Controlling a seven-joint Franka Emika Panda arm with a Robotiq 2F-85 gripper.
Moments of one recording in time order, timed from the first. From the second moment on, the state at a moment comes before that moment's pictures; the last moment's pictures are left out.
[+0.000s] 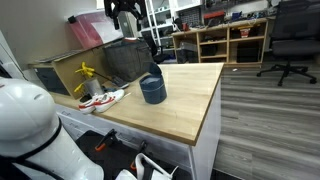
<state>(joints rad) 0.05 -0.55 -0.26 -2.26 0.12 1.74 -0.41</state>
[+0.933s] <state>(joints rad) -0.03 -0.50 -0.19 -2.33 0.12 1.87 -0.23</state>
